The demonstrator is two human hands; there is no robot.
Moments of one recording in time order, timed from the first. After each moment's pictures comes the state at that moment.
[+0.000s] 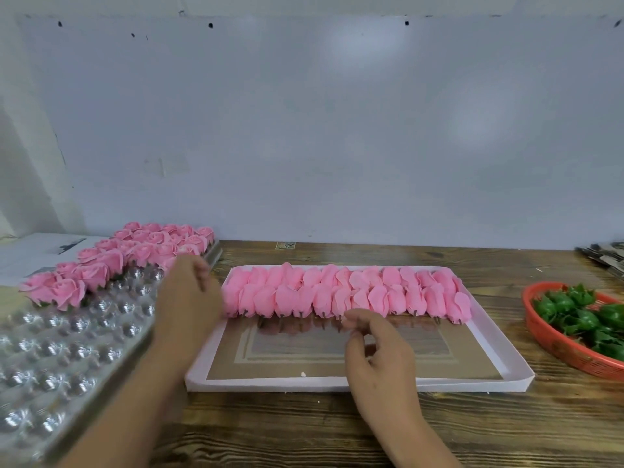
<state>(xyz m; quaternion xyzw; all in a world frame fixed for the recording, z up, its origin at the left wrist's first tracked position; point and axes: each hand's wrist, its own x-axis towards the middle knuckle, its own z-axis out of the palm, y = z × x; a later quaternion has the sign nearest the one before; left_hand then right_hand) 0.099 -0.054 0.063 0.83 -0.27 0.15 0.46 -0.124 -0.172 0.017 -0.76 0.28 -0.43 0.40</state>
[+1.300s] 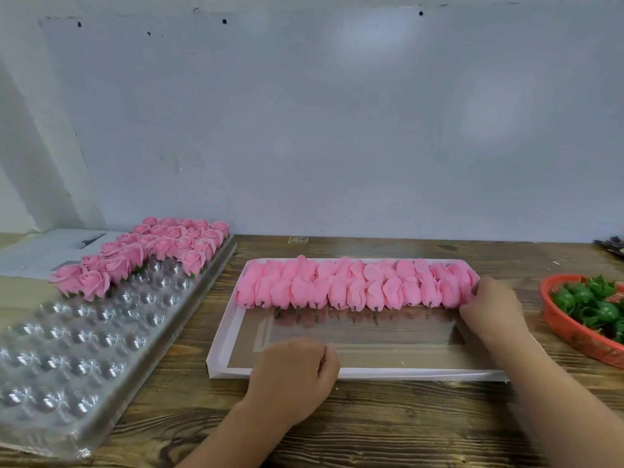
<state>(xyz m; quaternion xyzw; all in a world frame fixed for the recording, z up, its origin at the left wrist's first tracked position) 0.002 -0.067 -0.004 0.80 -0.55 0.14 0.21 -0.170 -0.341 0.024 -0.78 0.57 -0.22 0.15</state>
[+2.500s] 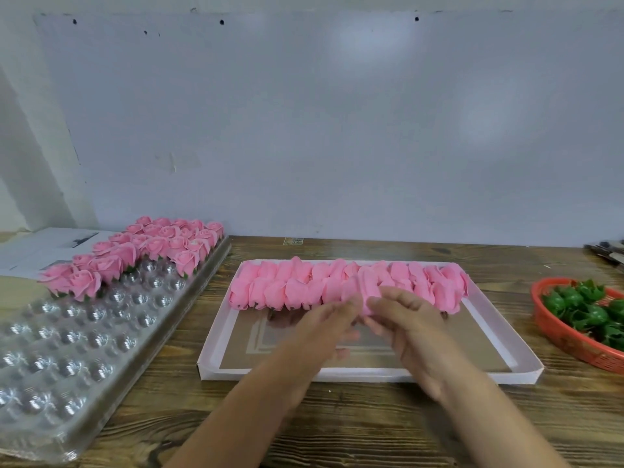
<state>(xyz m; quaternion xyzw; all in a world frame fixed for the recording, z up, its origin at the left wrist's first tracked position) -0.018 -0.096 0.051 0.62 -0.36 -0.42 0.56 -0.135 -0.213 0.054 -0.46 0.23 -0.30 0.80</state>
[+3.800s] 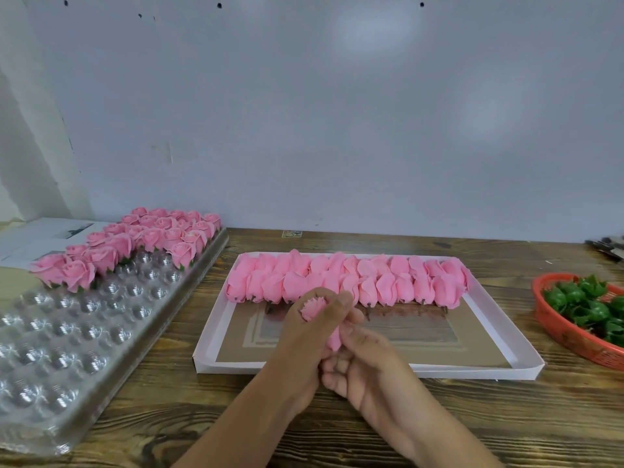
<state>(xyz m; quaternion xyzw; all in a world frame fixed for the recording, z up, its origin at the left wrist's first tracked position) -0.031 -0.088 0.048 0.49 -0.31 -0.37 0.72 -0.131 -0.150 0.037 -0.44 0.12 -0.17 0.87</state>
